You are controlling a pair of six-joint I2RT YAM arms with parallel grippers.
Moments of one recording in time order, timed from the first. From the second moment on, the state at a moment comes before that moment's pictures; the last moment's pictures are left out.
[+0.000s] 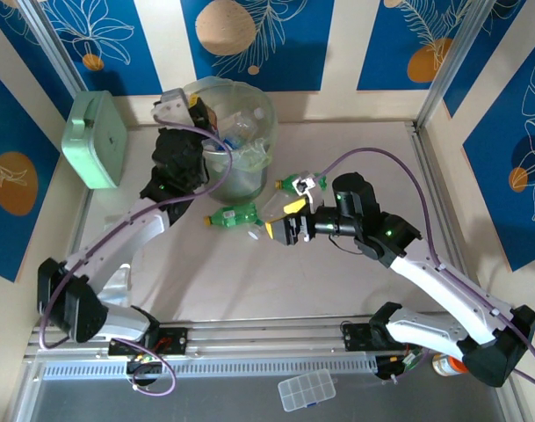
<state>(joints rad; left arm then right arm) -0.56 1.41 1.25 0.43 -0.66 -0.08 0.70 1.00 1.00 -0.45 -0.45 0.31</state>
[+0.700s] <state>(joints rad) -0.49 1.80 1.61 0.32 -0.54 -0.13 0.65 0.95 0.99 -0.46 -0.47 0.29</state>
